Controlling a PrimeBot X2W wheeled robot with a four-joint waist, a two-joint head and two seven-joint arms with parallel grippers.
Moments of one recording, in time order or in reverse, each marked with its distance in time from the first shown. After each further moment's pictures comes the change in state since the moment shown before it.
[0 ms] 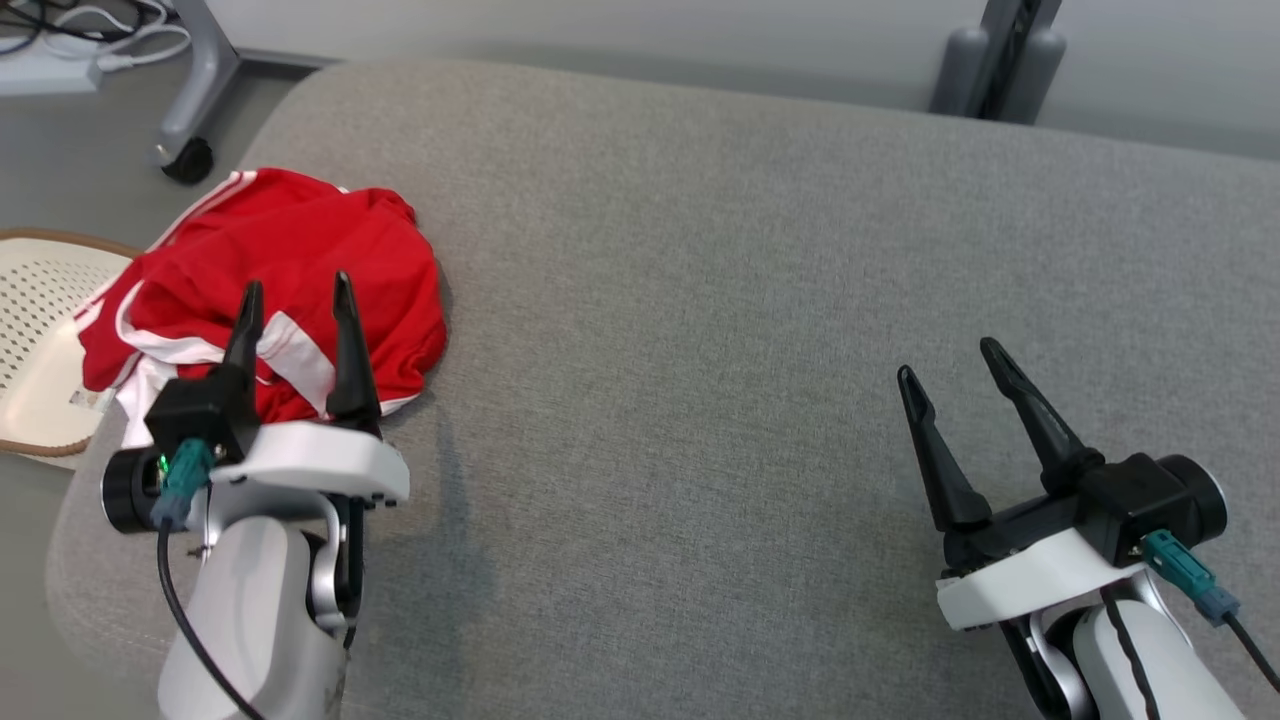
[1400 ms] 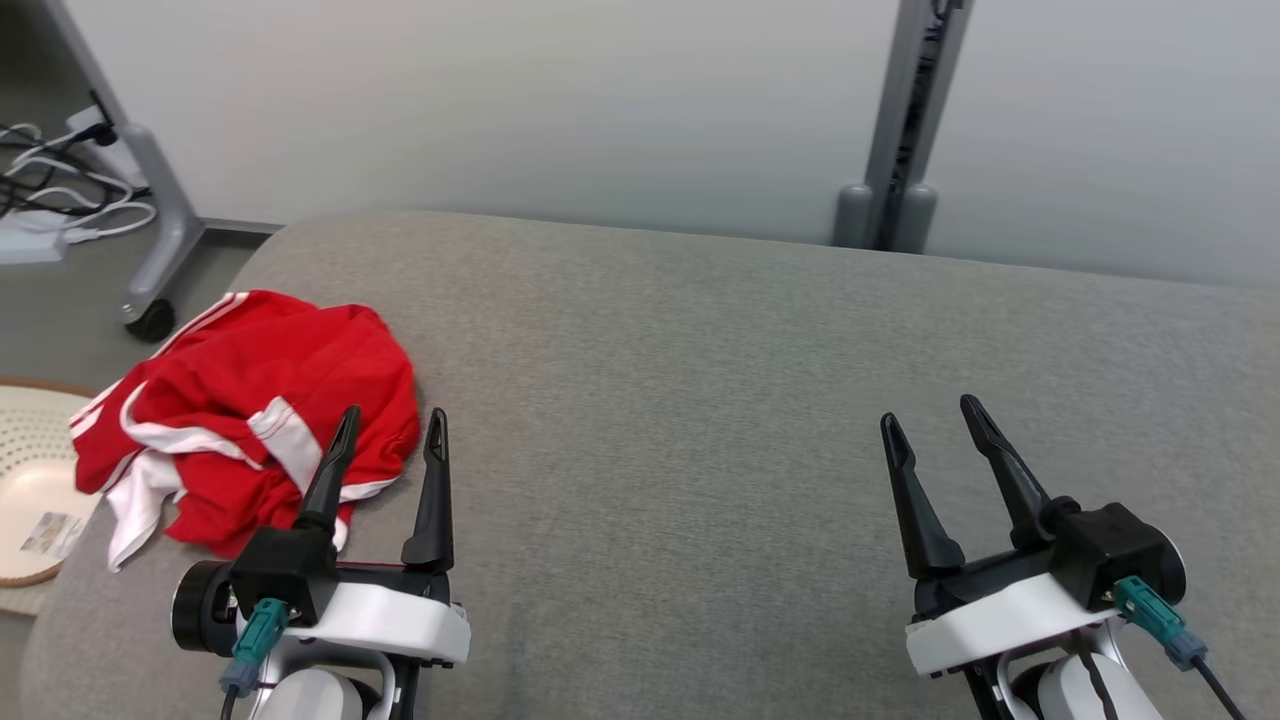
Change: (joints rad) left arm 0.256 0.000 -0.093 -0.209 0.051 -0.057 0.002; right arm 0.078 0.095 -0.039 0.010 0.008 0.000 0.000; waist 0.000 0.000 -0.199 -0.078
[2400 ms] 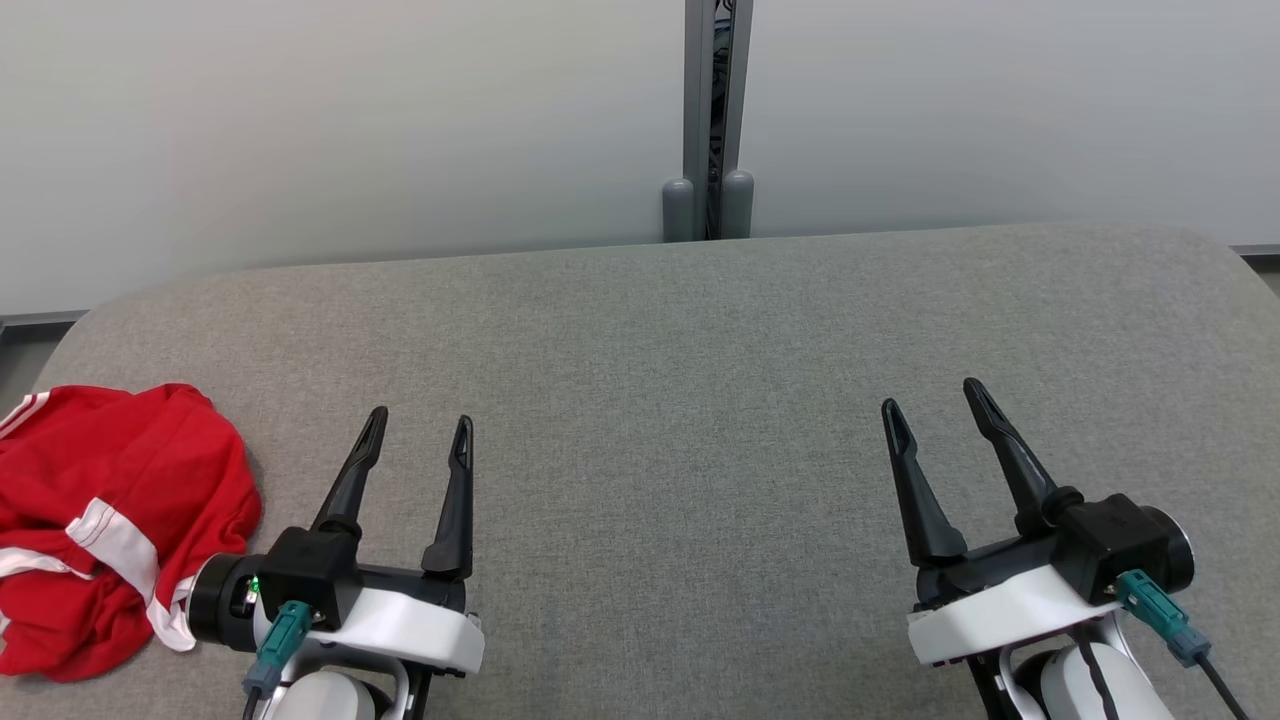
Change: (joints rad) left arm 0.000 -0.001 -0.019 0.002 0.044 -0.028 0.000; right arm -0.011 -0.003 -0.003 -0.024 -0.032 0.000 0.000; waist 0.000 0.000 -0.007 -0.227
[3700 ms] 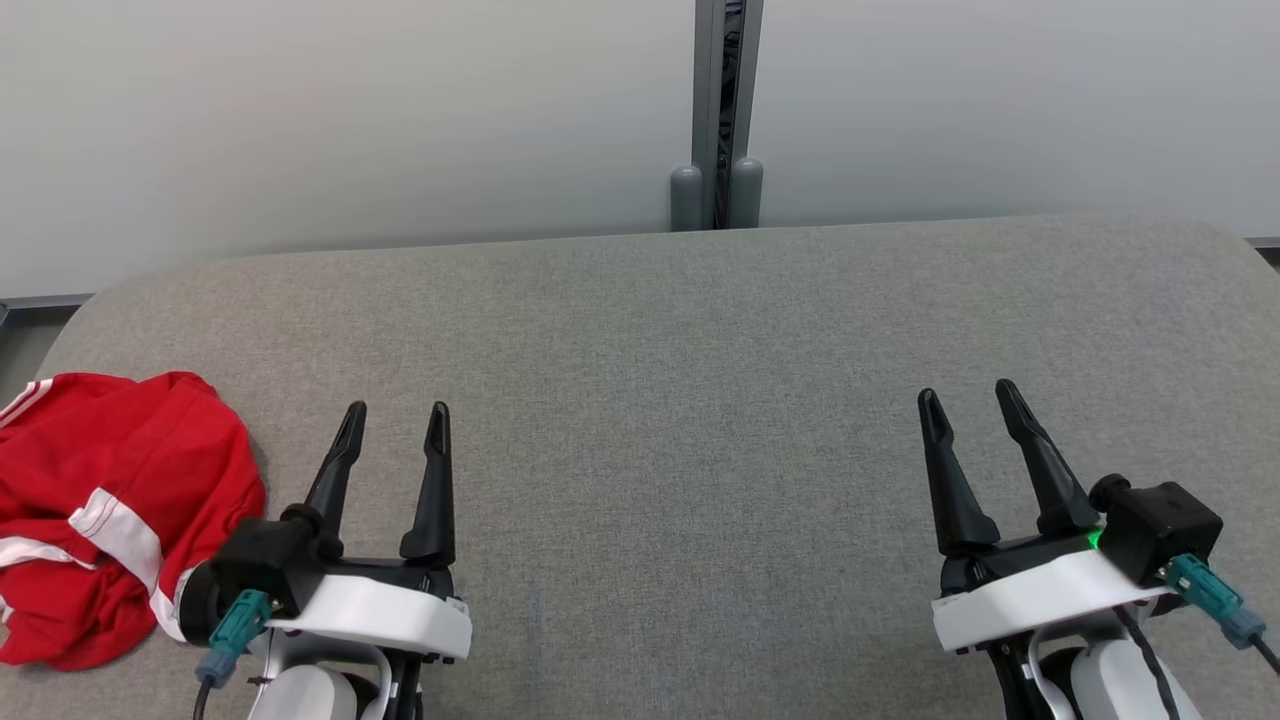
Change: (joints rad) left arm -0.006 -0.001 0.020 -0.023 -0.148 -0.007 0.031; right arm 0.010 0.003 -0.046 -0.016 0.163 0.000 0.053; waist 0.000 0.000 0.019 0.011
